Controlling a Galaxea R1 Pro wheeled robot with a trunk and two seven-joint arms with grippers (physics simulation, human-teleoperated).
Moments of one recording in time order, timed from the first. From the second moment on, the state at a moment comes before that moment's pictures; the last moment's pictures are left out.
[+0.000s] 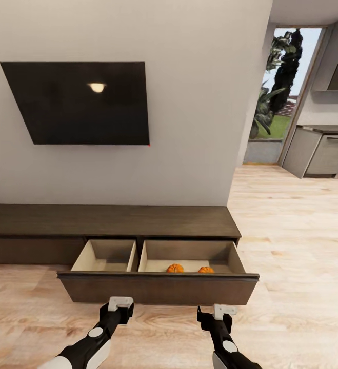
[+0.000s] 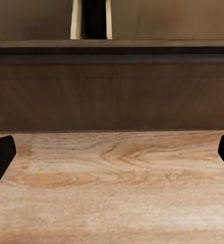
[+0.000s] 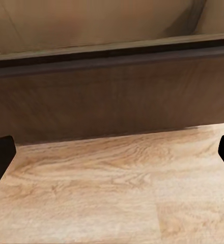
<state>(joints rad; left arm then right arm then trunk) -0.56 0.02 -0.69 -0.28 0.62 -0.24 0.12 -0.48 0.11 0.29 -0.31 -0.28 -0.32 -0.22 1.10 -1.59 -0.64</state>
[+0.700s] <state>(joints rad) -0.56 0.02 -0.68 -0.28 0.62 -0.25 0.12 -0.48 0.11 0.29 -0.31 -0.28 -0.32 -0.22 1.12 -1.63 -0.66</state>
